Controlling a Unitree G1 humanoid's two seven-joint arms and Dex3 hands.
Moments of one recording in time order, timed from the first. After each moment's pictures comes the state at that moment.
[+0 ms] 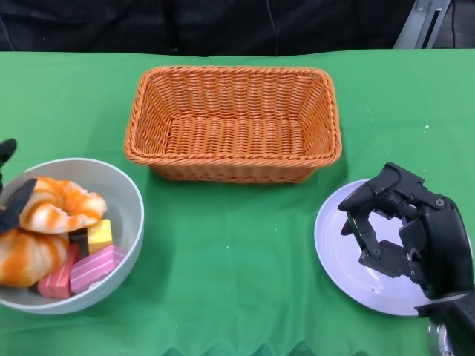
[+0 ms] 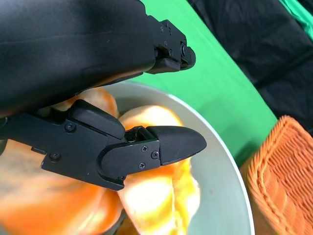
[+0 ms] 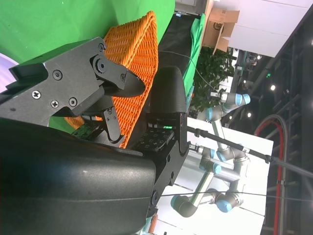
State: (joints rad) left arm -0.44 0.49 0.08 0.82 0.06 -0.20 -0.23; right arm -0.09 0.02 0.02 0.25 -0.02 -0.65 0.10
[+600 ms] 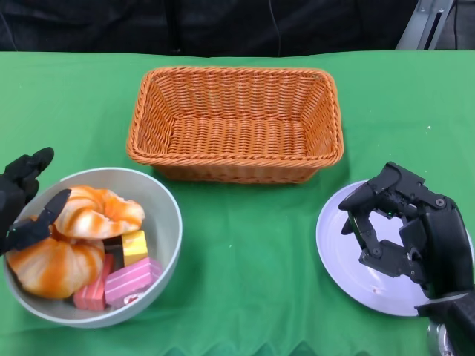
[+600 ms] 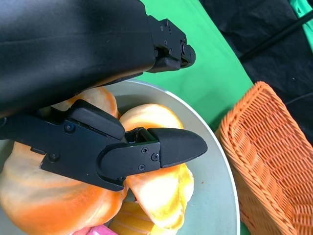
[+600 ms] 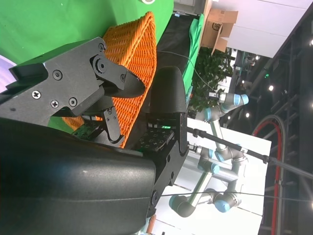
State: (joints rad) left arm -0.29 0.42 0.09 0.45 -0.02 0.01 -0.28; right arm -0.09 0.02 0.02 0.26 -0.02 -0.65 0.10
